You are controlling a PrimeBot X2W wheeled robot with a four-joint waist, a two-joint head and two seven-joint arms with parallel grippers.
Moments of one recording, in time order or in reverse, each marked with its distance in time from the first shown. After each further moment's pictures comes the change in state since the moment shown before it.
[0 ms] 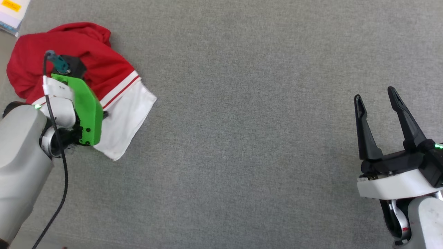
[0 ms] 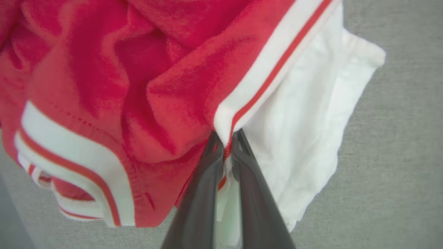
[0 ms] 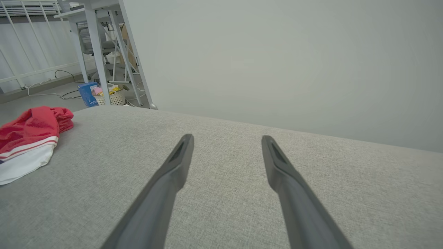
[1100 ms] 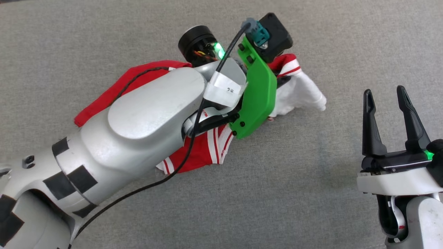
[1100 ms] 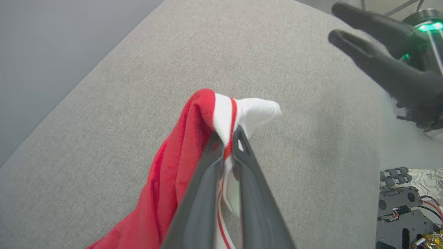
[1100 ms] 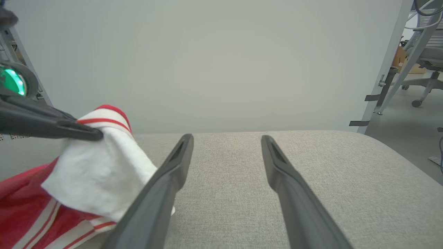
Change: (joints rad) left arm -0.374 -0.314 -0.425 -0.363 -0.063 0.000 -0.199; right arm 0.010 0.098 -0.066 -0.018 0.026 0.000 0.000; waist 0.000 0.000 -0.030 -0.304
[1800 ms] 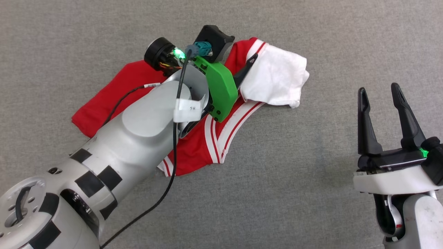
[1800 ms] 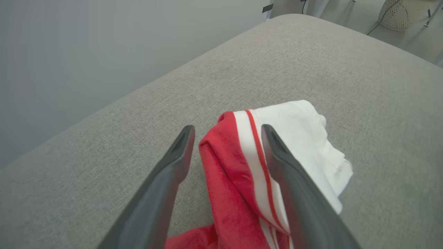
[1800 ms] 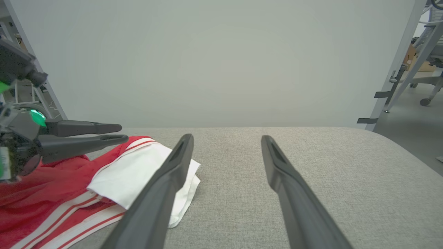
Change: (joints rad) left arm 0.066 -0.121 -0.045 0.516 0.097 0.034 -0.564; right arm -0.020 -0.002 0.018 0.010 -0.008 0.000 0.000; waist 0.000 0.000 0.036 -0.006
